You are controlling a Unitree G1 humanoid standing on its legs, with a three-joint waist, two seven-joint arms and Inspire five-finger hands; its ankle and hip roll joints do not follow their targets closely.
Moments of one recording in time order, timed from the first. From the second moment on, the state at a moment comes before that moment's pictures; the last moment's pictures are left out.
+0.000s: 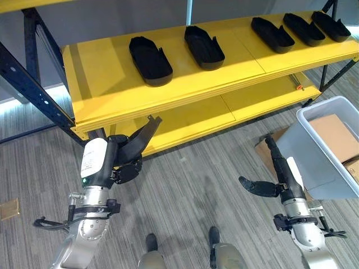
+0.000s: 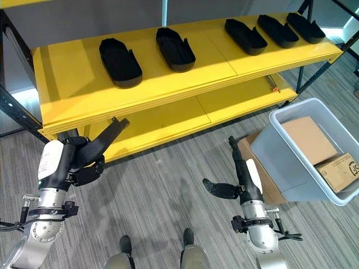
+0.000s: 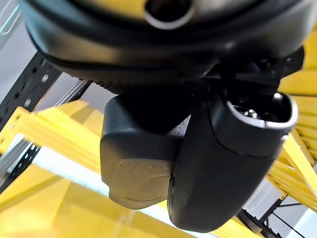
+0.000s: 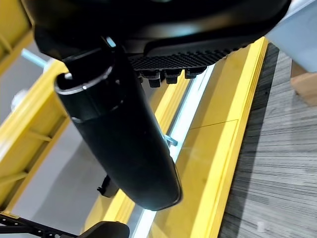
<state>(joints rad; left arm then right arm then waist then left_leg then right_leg) 0.17 0.64 0.02 -0.20 0.40 -0.13 0.36 0.22 -0.42 0.02 -0.13 -0.07 -0.22 -0.15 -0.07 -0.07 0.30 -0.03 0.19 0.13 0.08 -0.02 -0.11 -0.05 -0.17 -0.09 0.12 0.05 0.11</state>
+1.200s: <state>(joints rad) 0.15 0.63 0.04 -0.15 0.42 -0.12 0.39 0.08 -0.47 0.18 -0.11 -0.12 -0.18 -0.12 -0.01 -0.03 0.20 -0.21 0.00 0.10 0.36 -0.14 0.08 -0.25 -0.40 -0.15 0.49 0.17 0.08</state>
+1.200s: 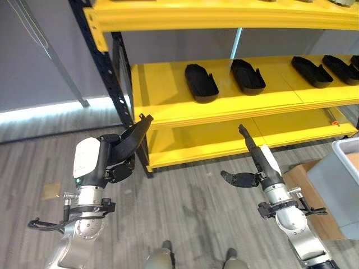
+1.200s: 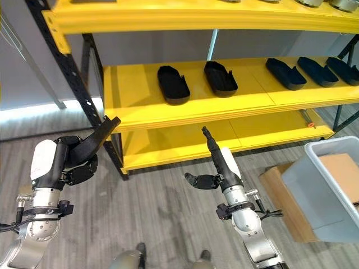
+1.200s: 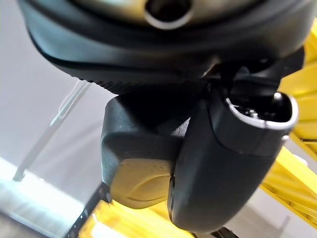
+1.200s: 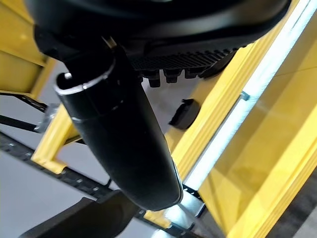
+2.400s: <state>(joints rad) 0.19 0.60 0.08 -0.16 0.44 -0.08 0.34 0.07 -0.50 0.12 -0.10 -0.09 -0.18 -0.07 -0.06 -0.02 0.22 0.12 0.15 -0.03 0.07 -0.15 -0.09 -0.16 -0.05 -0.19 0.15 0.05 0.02</state>
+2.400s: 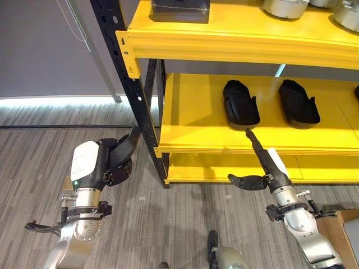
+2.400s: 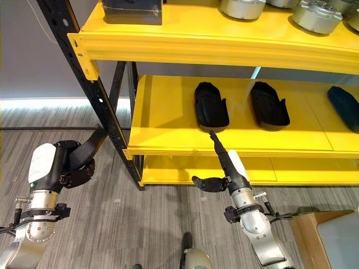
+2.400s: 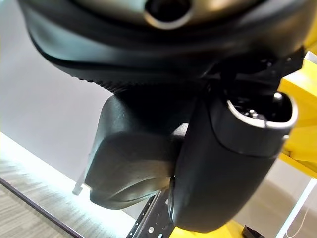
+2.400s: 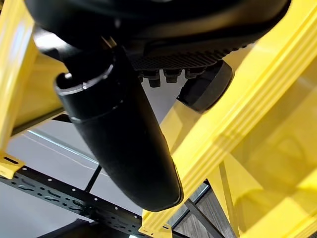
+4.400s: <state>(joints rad) 0.33 0.60 0.02 -0.20 0.45 -0.08 0.30 0.20 -0.44 0.11 -0.10 -0.15 -0.14 -0.05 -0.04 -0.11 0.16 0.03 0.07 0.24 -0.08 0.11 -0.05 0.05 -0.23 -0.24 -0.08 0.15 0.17</state>
